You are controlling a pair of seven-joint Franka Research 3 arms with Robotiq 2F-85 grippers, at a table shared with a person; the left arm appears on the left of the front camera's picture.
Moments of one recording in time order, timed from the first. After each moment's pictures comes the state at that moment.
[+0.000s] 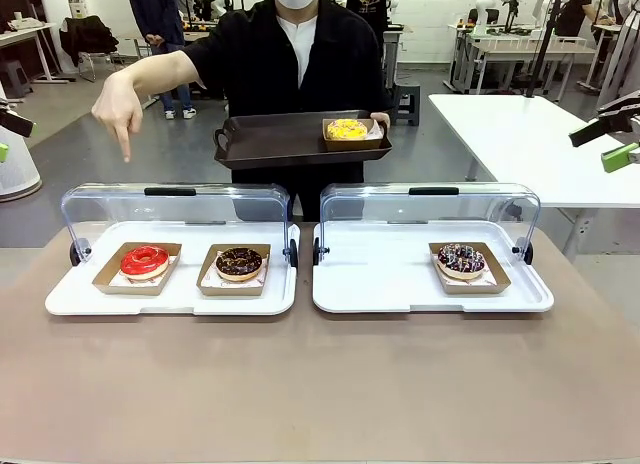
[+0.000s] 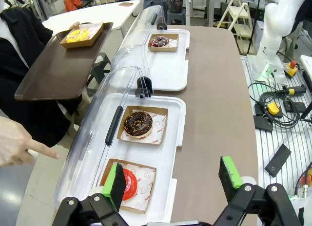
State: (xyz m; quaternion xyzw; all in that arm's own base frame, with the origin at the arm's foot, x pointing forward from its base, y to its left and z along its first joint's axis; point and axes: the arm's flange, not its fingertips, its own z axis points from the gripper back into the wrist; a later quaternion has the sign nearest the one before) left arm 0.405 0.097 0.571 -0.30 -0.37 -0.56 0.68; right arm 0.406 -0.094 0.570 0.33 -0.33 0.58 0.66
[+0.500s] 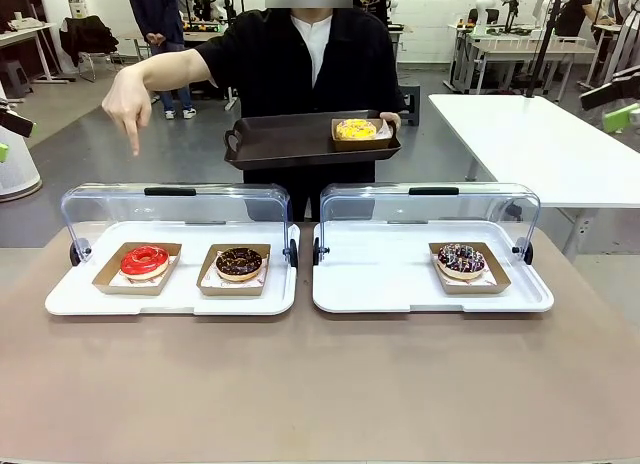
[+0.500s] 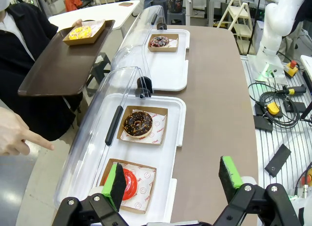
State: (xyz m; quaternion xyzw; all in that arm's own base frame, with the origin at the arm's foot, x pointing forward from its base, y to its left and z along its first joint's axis) left arm 0.405 0.097 0.571 -0.30 -0.37 -0.56 0.68; right arm 0.419 -0.108 0.601 0.32 -0.40 0.53 0.68
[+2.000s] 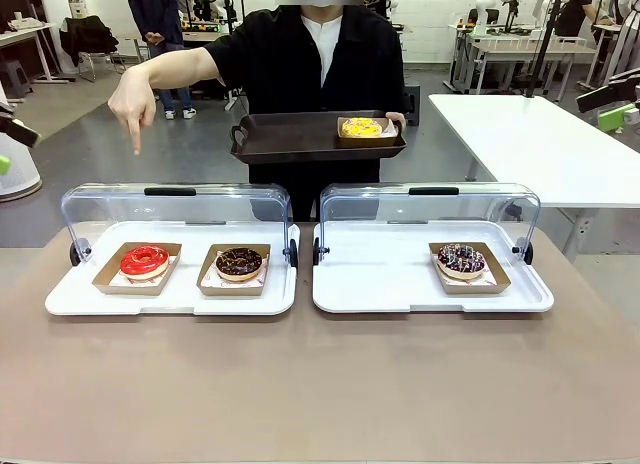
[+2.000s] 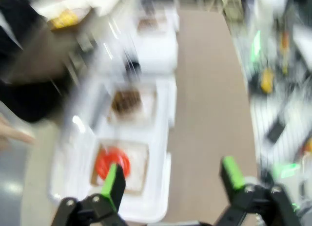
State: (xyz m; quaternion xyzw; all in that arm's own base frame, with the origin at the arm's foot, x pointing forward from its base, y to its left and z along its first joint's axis) left arm 0.410 0.068 0.565 -0.24 -0.27 -0.63 0.68; right arm 0.424 -0.108 0.595 0.33 -0.39 0.52 0.68
